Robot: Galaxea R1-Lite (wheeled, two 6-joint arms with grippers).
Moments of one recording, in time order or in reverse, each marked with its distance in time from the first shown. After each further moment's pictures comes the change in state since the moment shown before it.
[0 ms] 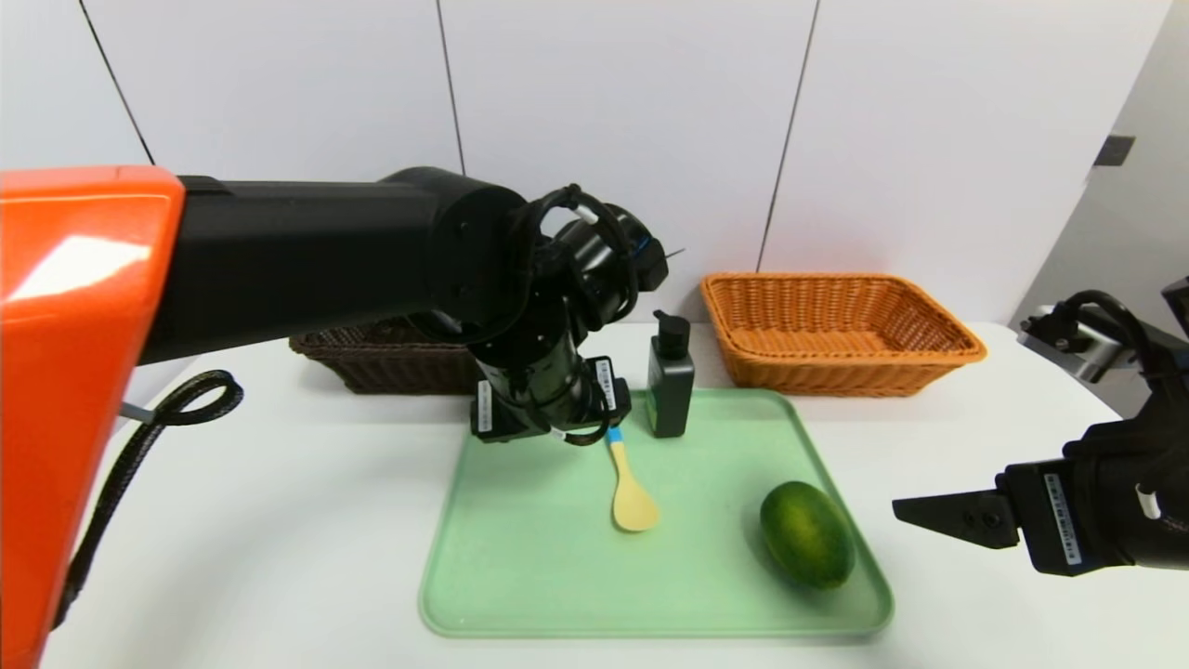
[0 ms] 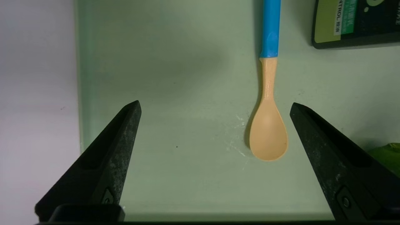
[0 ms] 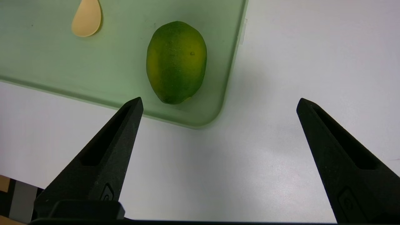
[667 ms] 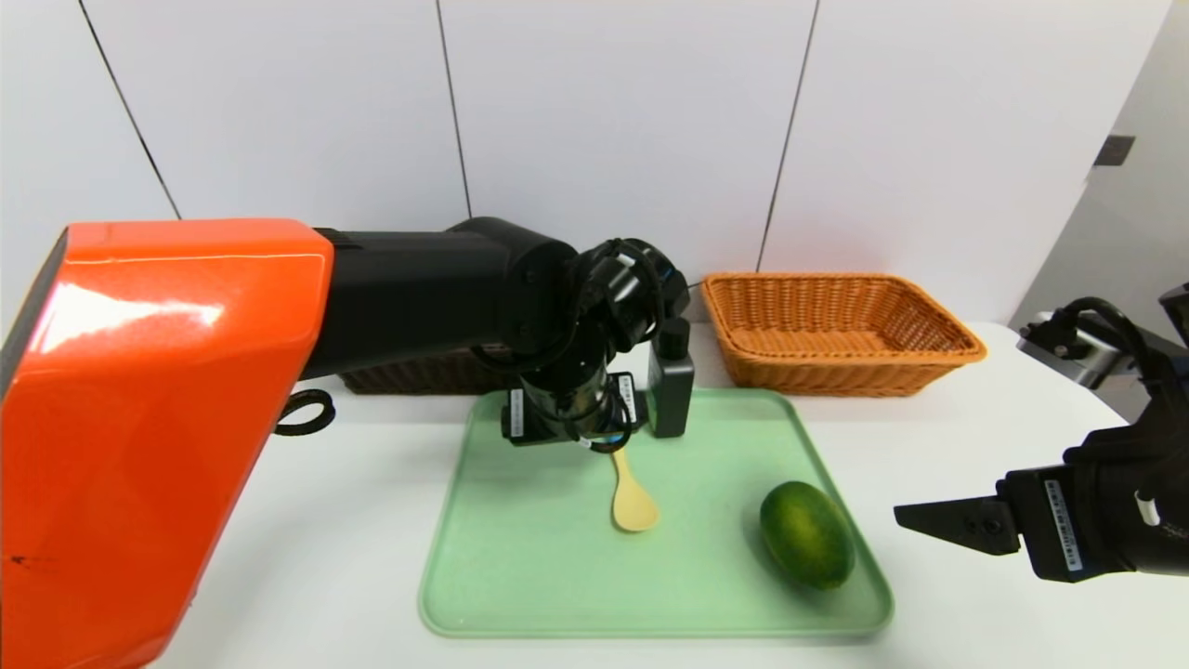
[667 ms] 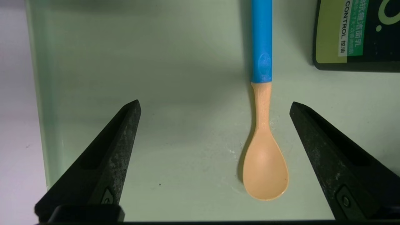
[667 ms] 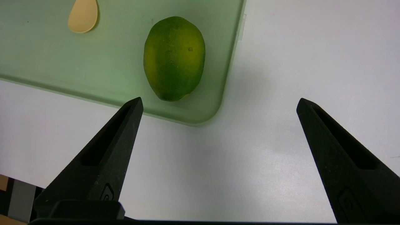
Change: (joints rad) left arm -0.003 0.100 -0.032 -0.080 0.033 0.048; right arm 0.000 -0.001 0.008 0.001 0.000 0.001
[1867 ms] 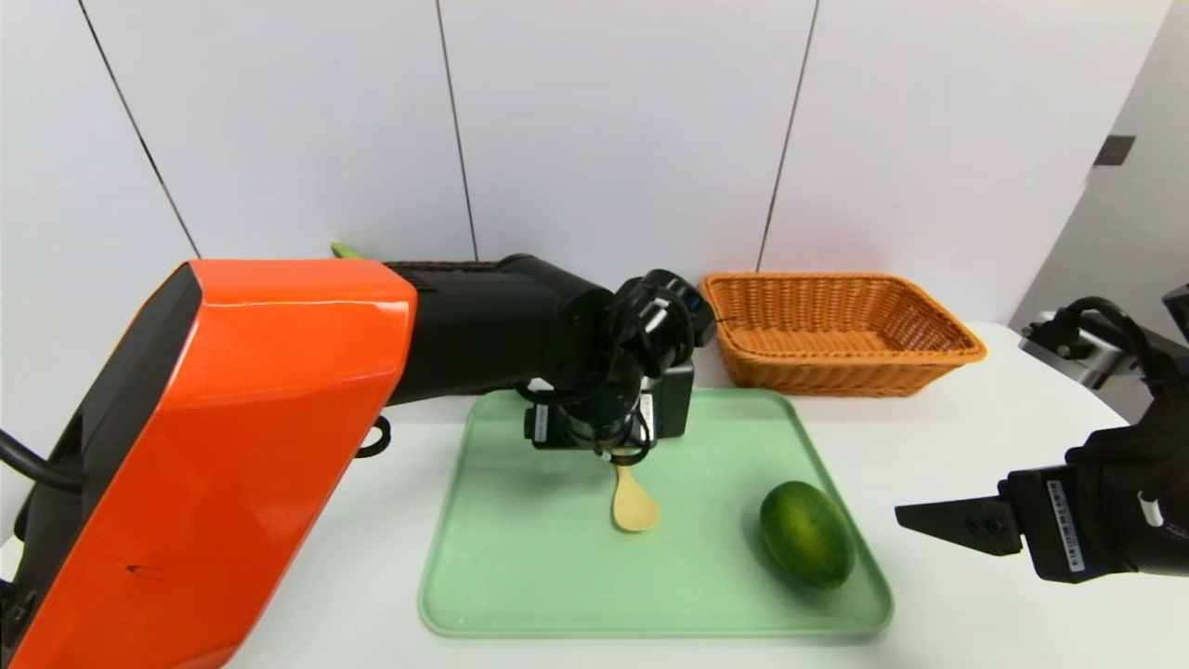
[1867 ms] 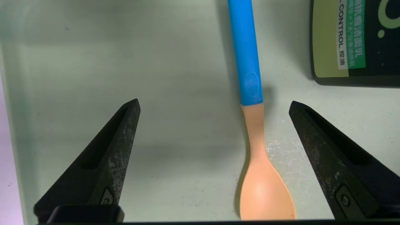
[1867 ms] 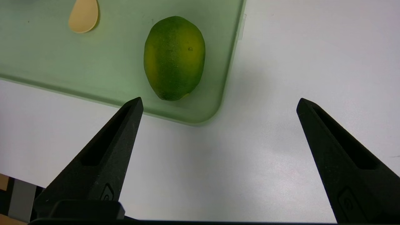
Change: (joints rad) left arm -0.030 0.070 -0.001 -0.085 0.085 0.080; right arm 0.000 -0.003 0.000 0.002 0.000 0.000
